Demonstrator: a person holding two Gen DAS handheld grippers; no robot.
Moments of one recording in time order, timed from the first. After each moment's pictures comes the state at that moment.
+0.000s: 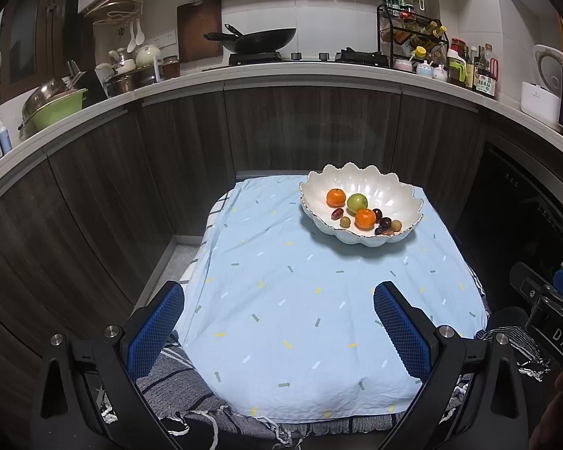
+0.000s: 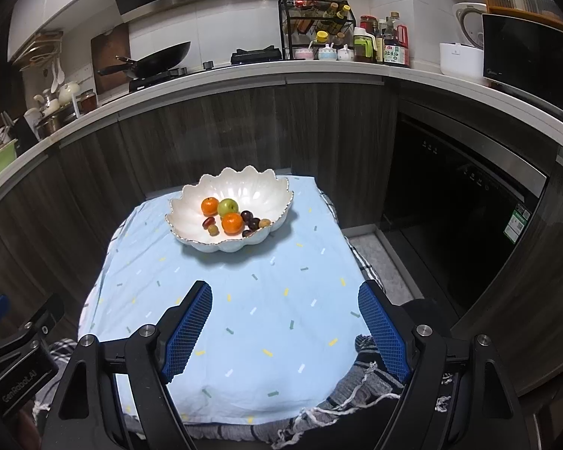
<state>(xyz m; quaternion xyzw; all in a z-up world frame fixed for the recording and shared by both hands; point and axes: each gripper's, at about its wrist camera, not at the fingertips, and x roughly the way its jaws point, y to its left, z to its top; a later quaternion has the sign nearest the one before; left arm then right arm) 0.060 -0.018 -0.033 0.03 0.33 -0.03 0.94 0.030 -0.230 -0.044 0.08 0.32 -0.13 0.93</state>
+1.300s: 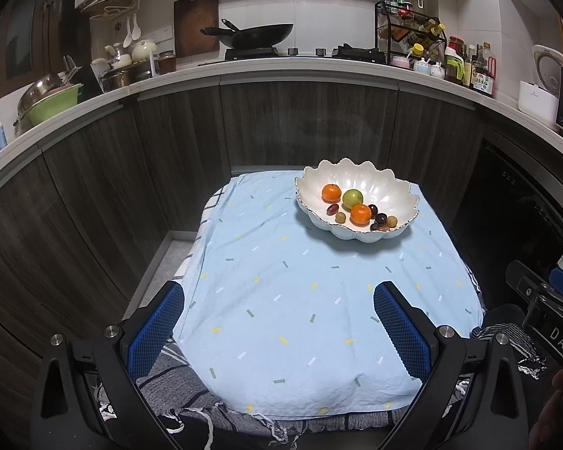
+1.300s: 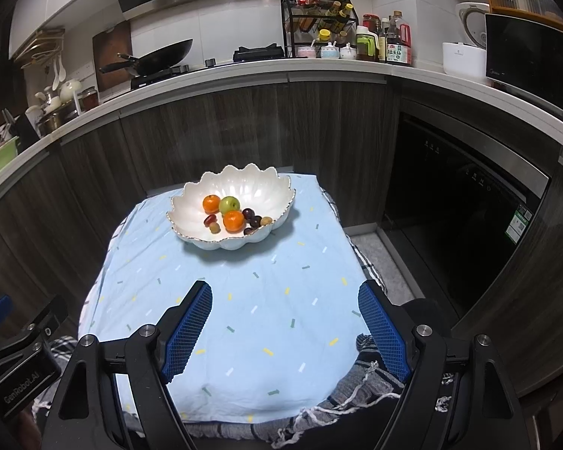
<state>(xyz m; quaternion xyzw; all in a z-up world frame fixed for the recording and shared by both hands) 0.060 -0.023 -0.039 0.03 0.33 -0.04 0.94 0.031 -0.229 -0.043 0.08 0.32 -0.13 0.93</state>
